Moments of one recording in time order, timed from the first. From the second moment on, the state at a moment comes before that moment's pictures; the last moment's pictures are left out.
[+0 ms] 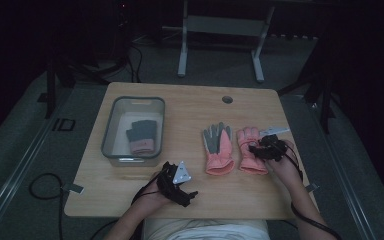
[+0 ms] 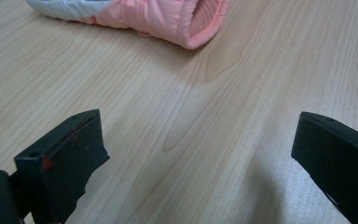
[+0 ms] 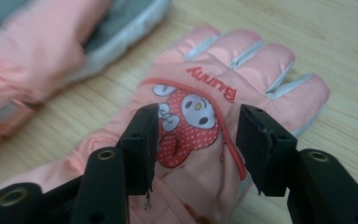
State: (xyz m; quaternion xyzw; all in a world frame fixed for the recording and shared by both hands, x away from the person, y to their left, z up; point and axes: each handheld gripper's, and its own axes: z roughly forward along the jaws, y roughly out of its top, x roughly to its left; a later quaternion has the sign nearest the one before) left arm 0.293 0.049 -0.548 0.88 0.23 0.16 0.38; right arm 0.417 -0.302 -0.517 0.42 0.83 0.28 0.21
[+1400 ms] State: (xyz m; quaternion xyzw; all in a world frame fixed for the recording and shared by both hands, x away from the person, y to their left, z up) left arm 0.292 0.050 -0.548 0.88 0.22 0.16 0.38; right arm 0.394 -0.265 -0.391 0.39 0.80 0.39 0.24
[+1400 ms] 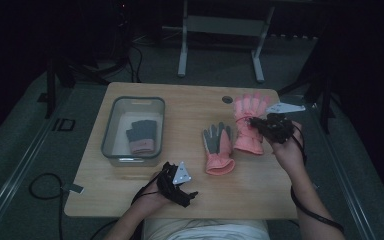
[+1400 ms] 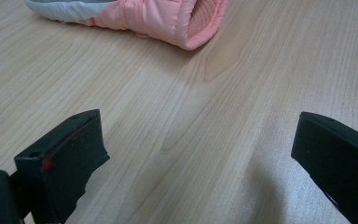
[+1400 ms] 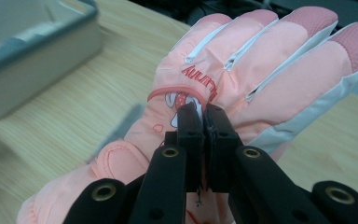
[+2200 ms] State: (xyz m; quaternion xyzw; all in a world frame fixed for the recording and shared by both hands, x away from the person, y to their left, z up) left arm 0.291 0.050 -0.548 0.88 0.22 0.16 0.39; right arm 0.399 -0.199 -0.435 0.38 0.83 0.37 0.17
